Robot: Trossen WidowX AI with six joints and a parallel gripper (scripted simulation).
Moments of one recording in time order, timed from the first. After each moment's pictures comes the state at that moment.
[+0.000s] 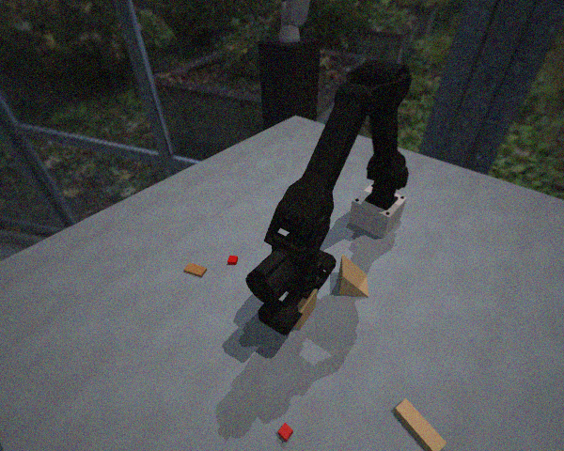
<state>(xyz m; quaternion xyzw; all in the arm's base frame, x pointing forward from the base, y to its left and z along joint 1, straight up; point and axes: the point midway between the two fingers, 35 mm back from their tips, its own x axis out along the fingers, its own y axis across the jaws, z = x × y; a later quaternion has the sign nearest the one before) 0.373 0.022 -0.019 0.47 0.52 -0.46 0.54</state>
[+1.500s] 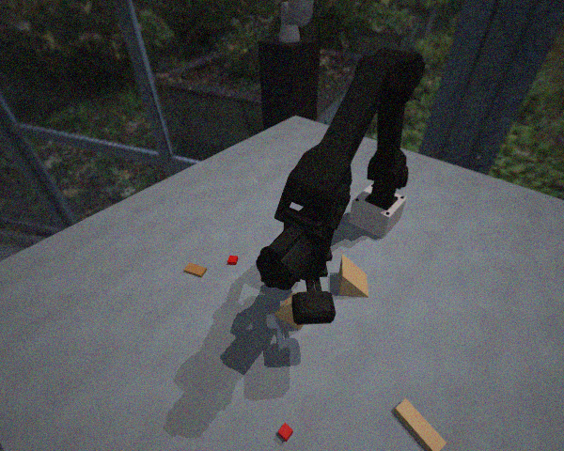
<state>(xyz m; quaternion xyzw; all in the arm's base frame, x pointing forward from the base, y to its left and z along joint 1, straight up) 0.374 0.034 0.045 0.25 0.63 -0.28 0.68</state>
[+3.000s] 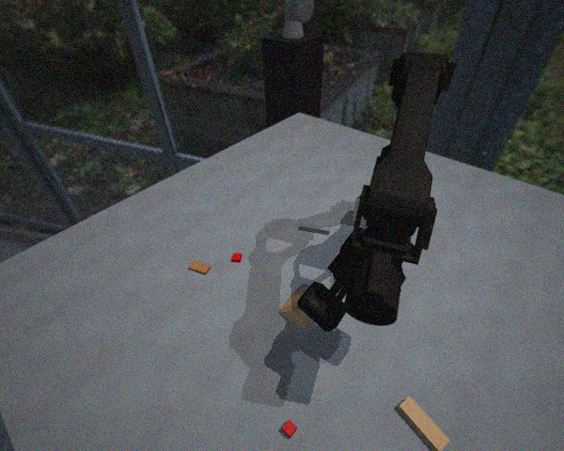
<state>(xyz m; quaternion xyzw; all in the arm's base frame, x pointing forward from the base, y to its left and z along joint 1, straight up) 0.363 0.077 0.069 -0.63 0.55 0.39 0.38</state>
